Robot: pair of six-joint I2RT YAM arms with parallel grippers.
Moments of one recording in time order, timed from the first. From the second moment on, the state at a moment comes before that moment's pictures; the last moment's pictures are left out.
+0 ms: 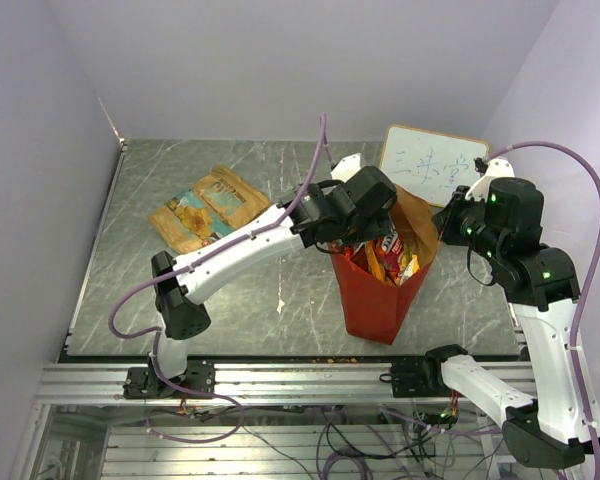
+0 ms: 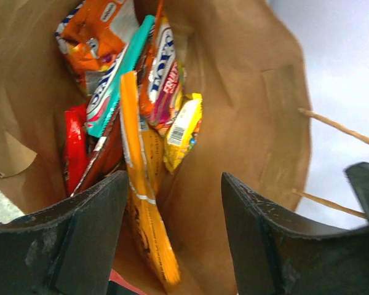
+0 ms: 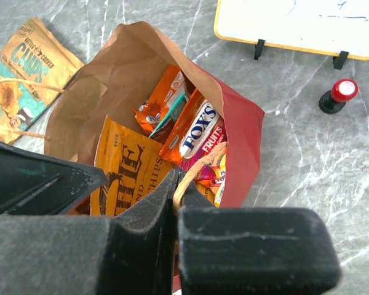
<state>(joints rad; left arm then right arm) -1.13 1.91 2.15 -0.97 -0.33 -1.11 0.25 0.91 1.41 -0.99 0.07 0.27</state>
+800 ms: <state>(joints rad) -1.16 2.13 2.31 -1.10 -0.31 -0.99 0.25 0.91 1.41 -0.99 0.08 0.26</state>
